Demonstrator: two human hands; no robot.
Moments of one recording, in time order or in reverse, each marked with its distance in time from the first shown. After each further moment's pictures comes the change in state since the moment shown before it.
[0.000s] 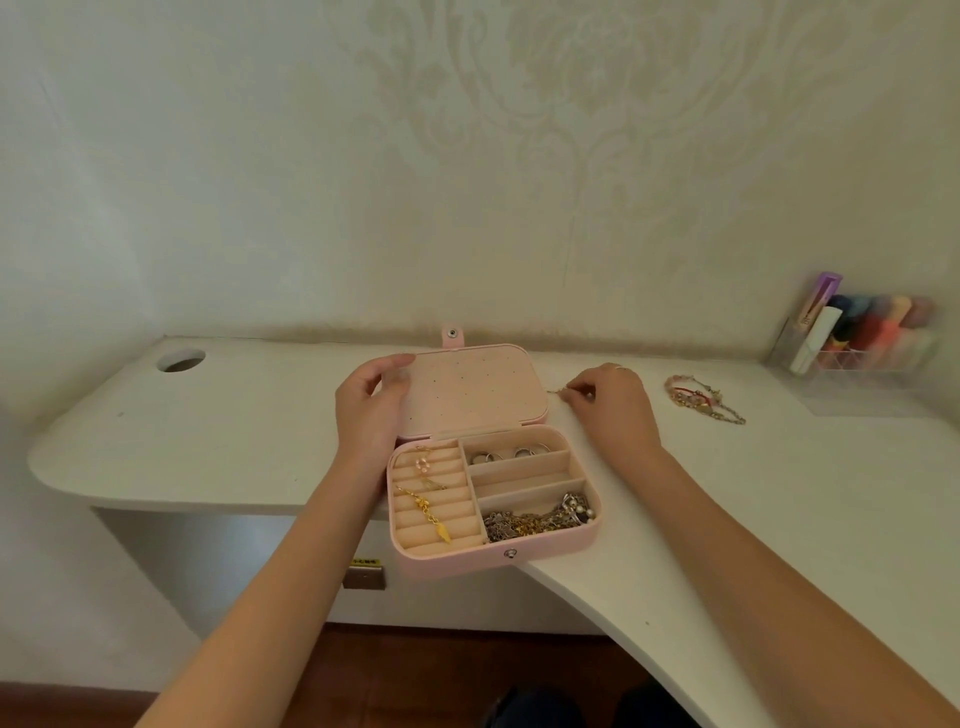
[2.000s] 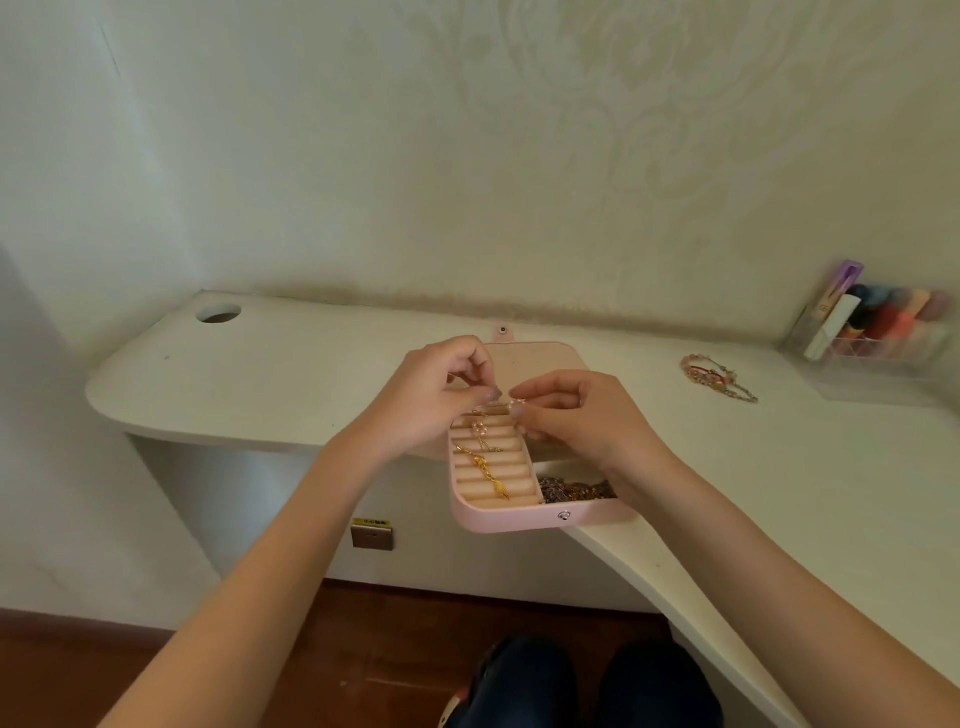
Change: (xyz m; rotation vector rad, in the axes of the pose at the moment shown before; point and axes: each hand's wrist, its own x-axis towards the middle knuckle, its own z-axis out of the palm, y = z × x) left_hand -0.043 0.039 -0.022 0.501 -0.623 0.365; right_hand -0.095 -0.104 -0.054 0.804 -0.403 0.234
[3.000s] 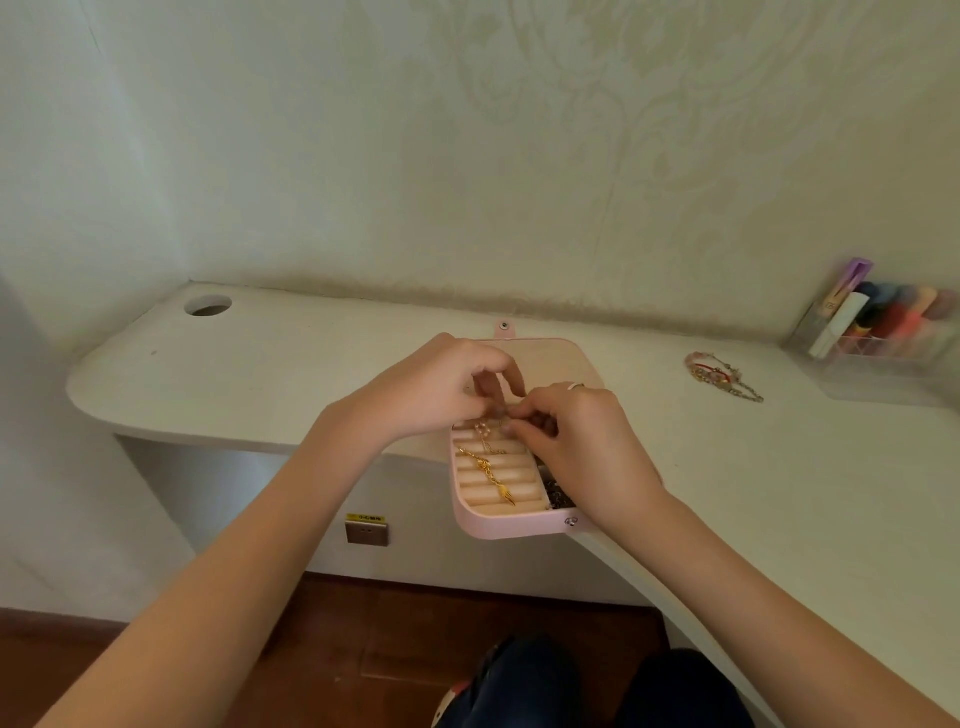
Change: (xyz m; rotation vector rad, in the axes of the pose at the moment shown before) left_hand 0.015 0.008 -0.010 0.259 -0.264 0.098; right_hand -0.004 0.012 0.013 -0.807 0.098 -0.472
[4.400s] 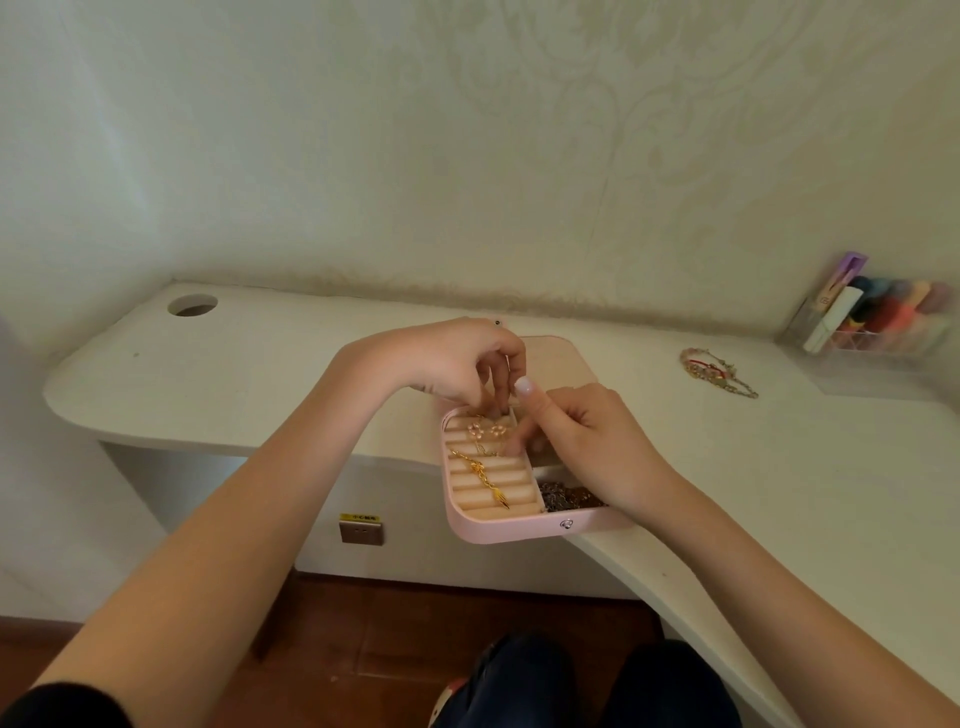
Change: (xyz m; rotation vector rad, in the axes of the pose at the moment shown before) left_hand 0.041 -0.002 -0.011 0.015 -0.364 -0.120; right_hand 0.001 0.007 -0.010 0.397 -0.130 0.223
